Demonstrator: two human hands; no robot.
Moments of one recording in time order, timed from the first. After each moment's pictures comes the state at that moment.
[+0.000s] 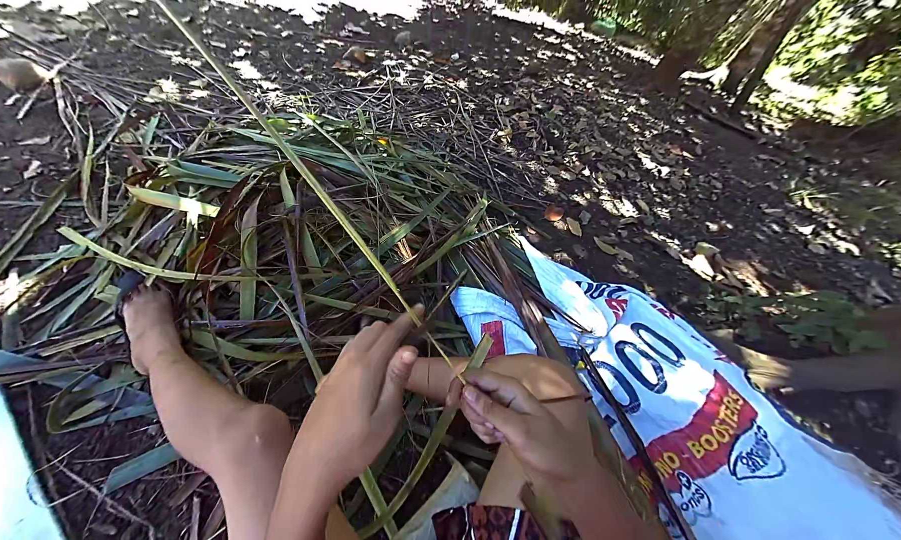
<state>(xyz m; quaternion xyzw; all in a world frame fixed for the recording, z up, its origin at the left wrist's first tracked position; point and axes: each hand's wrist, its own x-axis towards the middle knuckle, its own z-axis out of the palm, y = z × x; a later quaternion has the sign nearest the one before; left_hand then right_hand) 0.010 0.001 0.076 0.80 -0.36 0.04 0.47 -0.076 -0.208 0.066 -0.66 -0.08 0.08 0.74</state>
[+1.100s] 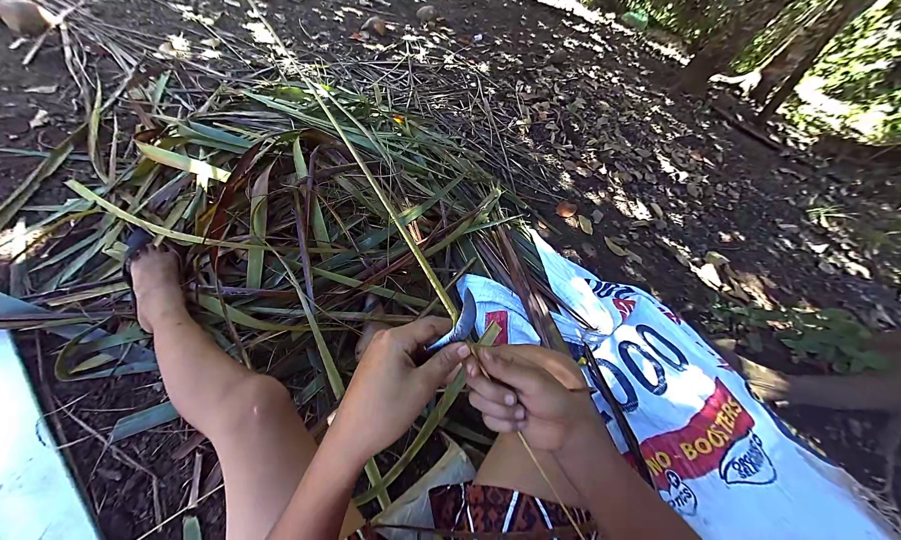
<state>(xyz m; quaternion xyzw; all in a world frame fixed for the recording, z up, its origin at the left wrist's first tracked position) -0.002 -0.015 0.075 0.68 -0.27 -0.15 0.66 -0.062 -0.211 0.077 -0.44 -0.02 0.28 0.85</state>
